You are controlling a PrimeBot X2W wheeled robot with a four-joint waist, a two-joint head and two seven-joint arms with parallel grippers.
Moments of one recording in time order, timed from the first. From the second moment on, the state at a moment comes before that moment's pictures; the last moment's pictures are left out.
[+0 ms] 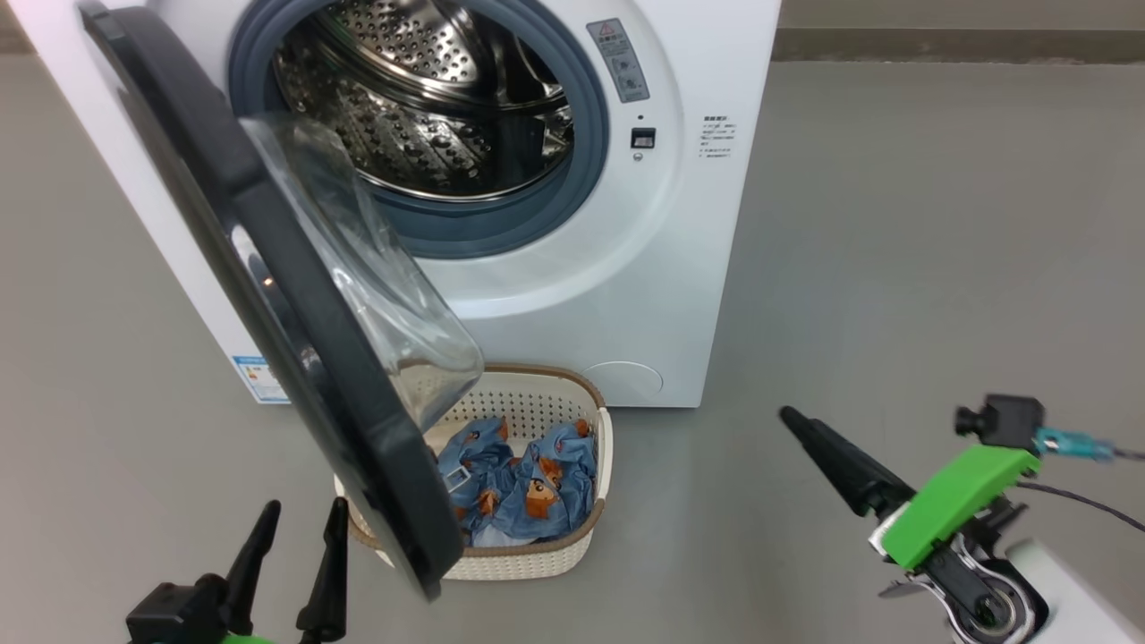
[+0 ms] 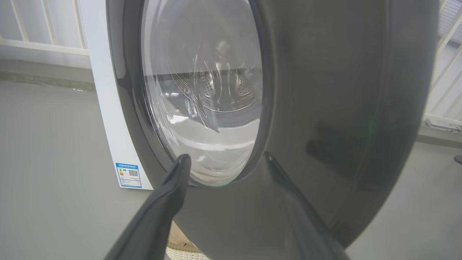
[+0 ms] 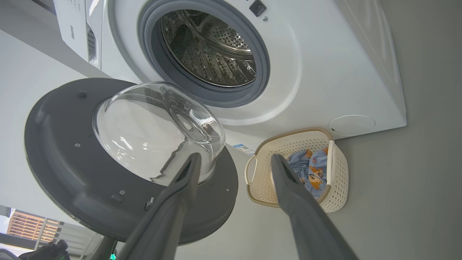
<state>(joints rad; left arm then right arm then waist) 0.00 0.14 -0.16 0.16 -0.42 -0.13 -0.26 -0.33 -0.41 0.50 0.32 1.41 0.13 0.08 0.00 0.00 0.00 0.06</state>
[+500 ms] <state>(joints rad) 0.03 0.14 -0.14 0.15 -0.42 -0.13 -0.26 -0.28 -0.51 0.62 0.52 1.20 0.13 -0.25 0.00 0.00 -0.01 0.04</state>
